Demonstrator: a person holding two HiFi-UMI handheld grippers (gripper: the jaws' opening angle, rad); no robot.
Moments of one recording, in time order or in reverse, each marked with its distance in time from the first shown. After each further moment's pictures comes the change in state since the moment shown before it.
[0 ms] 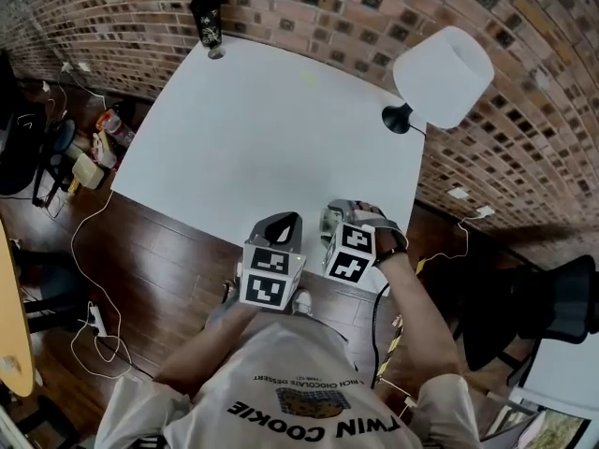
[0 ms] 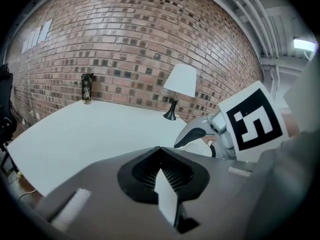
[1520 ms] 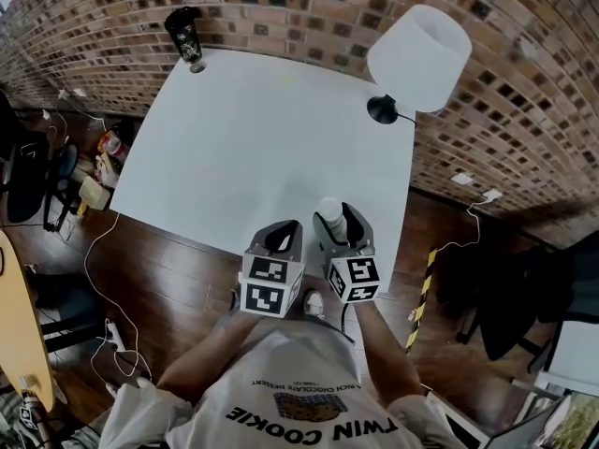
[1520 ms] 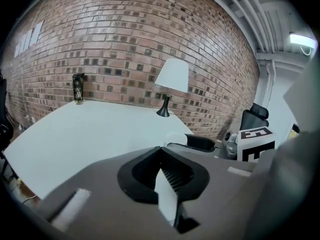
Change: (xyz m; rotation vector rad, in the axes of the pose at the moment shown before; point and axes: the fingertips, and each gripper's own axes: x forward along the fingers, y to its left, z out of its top) left arm 0.012 -0.035 -0.008 0.035 0.037 -0.031; right arm -0.042 -0.045 -0.037 1.077 -0.895 -0.532
